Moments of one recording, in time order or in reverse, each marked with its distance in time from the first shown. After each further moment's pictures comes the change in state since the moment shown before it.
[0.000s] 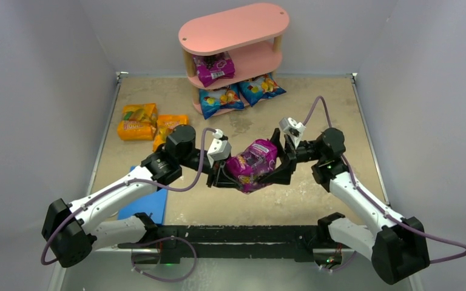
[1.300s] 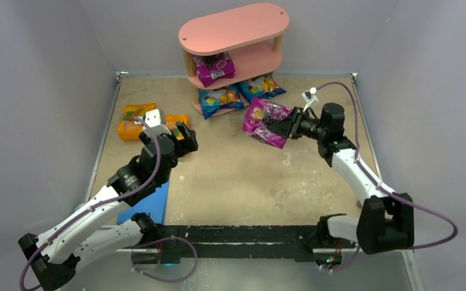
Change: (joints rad) left arm -0.011 -0.298 0.027 -0.456 -1.745 -0.562; right arm -0.203 0.189 0.203 -0.526 0.557 0.035
